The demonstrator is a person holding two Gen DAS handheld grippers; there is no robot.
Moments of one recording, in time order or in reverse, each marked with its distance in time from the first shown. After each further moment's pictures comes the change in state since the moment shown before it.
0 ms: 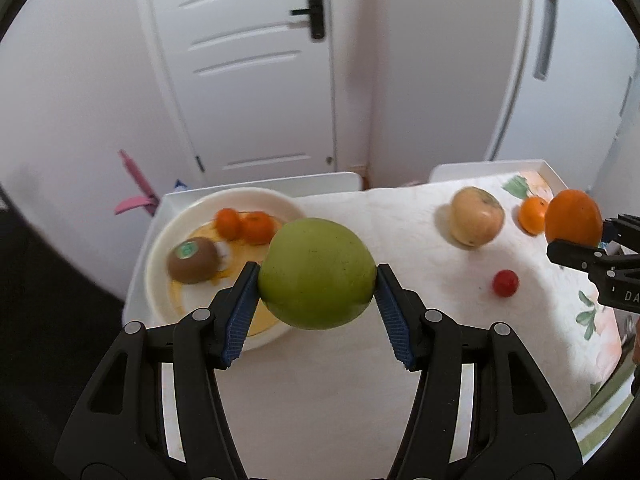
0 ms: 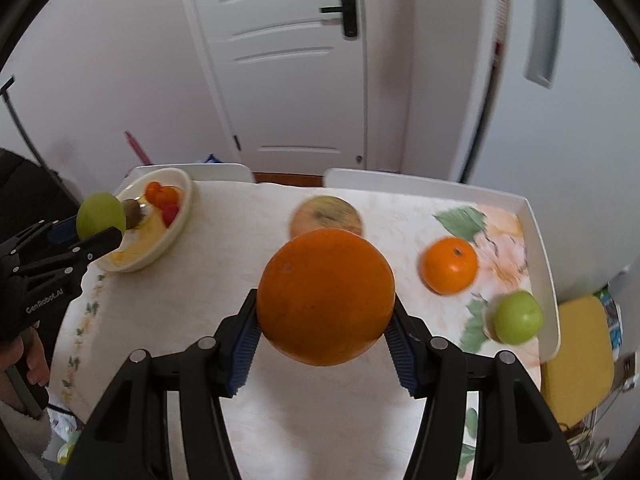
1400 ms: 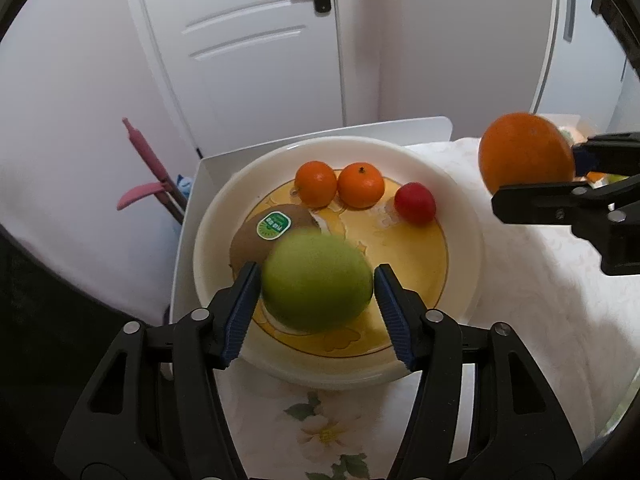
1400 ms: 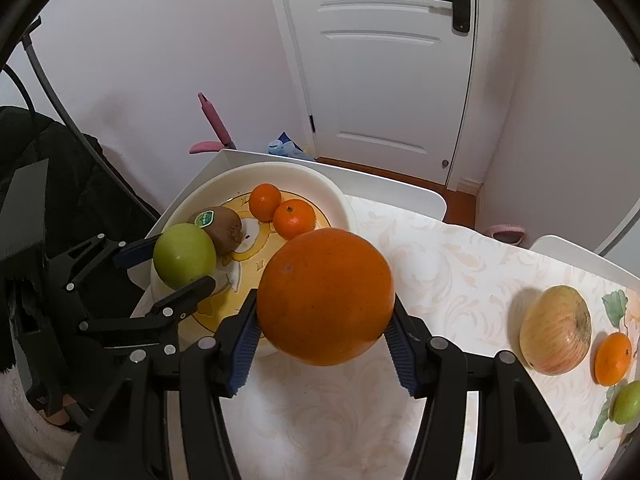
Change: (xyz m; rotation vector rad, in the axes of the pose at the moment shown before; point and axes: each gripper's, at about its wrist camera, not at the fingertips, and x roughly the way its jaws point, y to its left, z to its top) left arm 0.082 0.107 -0.027 0.100 0.036 -0.042; right arm 0.100 0.159 0.059 -0.129 0.064 0.158
